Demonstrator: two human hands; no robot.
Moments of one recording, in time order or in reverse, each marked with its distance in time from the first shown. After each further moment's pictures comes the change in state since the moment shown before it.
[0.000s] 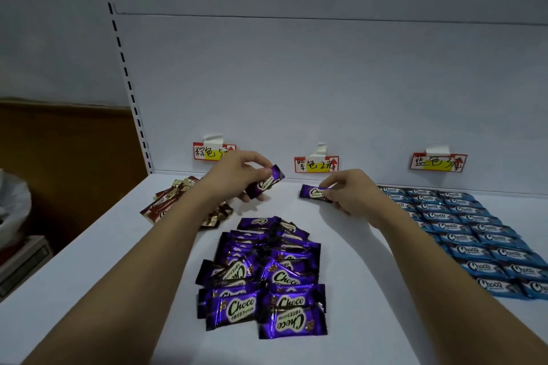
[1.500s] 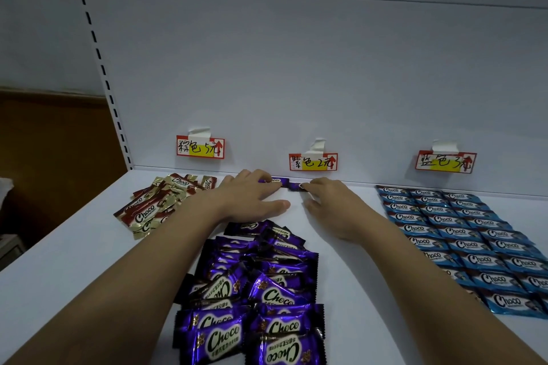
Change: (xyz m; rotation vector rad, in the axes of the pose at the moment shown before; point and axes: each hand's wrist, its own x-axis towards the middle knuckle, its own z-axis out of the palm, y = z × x) left_hand 0.039 -0.037 0.033 0.910 -0.335 0.082; right_hand 0.005 0.006 0.026 -0.556 -0.103 -0.311
